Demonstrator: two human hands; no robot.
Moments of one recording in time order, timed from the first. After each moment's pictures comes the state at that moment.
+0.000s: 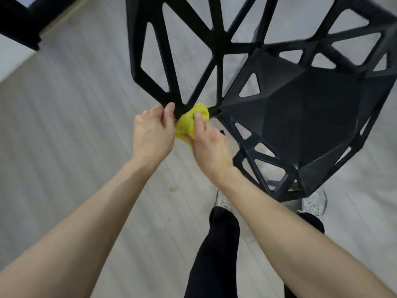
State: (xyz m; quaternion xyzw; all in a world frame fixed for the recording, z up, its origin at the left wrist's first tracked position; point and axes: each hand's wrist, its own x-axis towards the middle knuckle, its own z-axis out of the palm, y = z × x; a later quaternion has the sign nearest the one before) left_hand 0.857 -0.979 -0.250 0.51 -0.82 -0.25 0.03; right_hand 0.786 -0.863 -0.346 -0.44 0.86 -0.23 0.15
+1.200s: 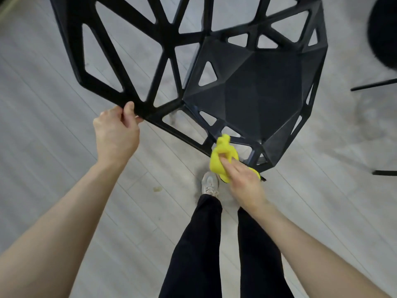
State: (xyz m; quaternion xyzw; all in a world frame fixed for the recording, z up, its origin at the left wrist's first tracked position) left_hand 0.848 -0.975 -0.237 0.51 -0.81 -0.29 0.02; right_hand 0.788 -0.652 -0.353 -0.37 0.88 -0.20 0.24
